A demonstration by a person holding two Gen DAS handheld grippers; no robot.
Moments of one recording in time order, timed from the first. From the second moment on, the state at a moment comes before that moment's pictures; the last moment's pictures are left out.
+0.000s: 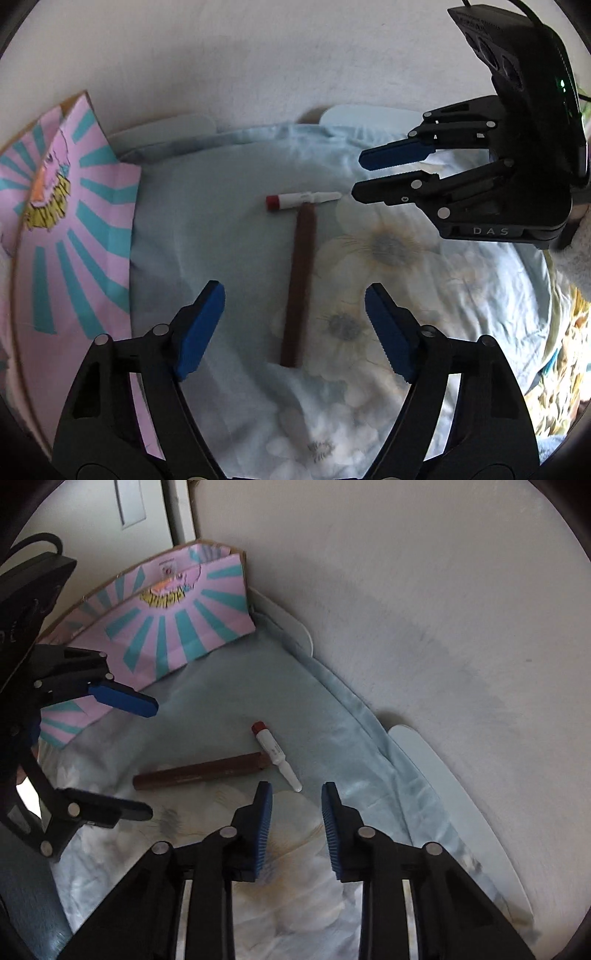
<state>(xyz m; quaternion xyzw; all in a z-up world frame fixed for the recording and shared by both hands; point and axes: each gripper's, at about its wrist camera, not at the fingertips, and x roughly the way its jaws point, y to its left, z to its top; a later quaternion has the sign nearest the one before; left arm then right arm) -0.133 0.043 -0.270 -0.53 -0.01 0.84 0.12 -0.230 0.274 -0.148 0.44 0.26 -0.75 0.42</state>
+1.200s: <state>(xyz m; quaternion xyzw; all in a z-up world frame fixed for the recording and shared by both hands) -0.130 0.030 -0.282 -0.52 -0.01 0.85 0.08 -0.218 0.224 -0.175 0.41 0.28 -0.70 0.52</state>
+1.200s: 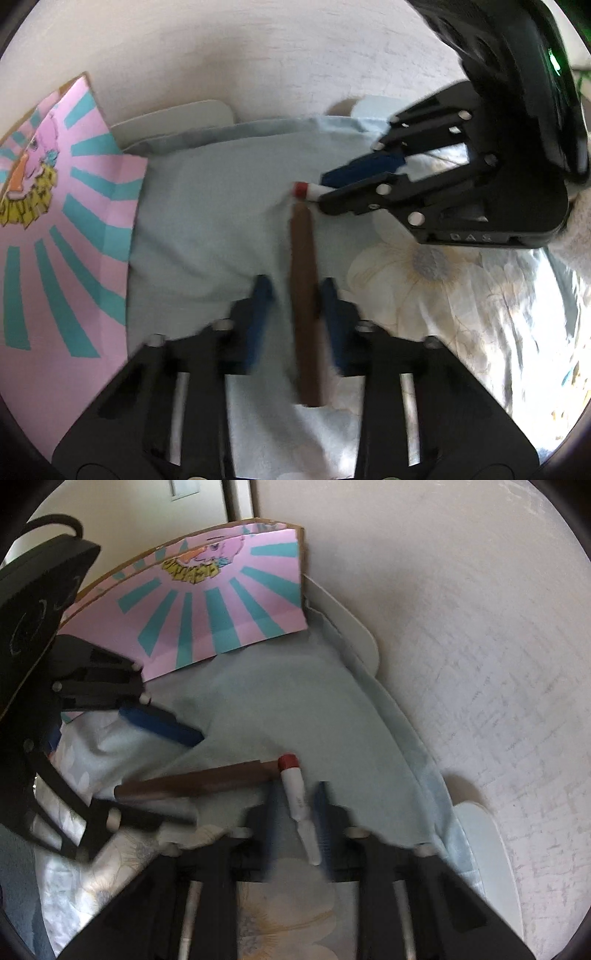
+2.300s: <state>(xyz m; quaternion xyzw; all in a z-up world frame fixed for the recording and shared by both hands) -0.110 0.045 -0.262 -0.53 -0.02 0.84 0.08 -0.210 0.255 -0.153 0.42 0.23 -0.76 0.44</state>
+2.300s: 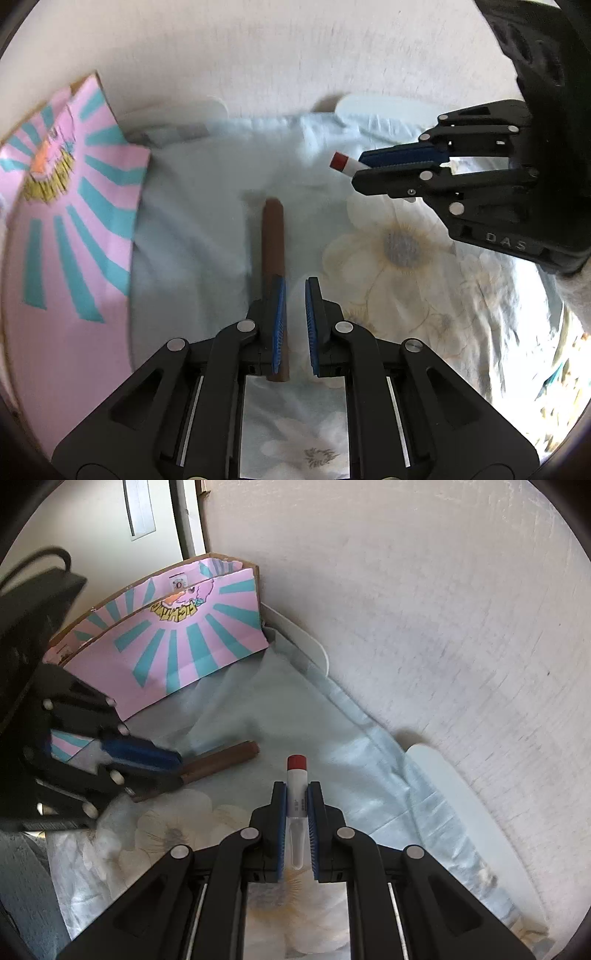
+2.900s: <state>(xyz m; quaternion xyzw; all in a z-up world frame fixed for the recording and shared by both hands) -0.110 0.038 -0.277 -0.54 -0.03 0.84 0.05 -0.194 0.274 -0.137 0.41 0.21 -0.78 0.43</state>
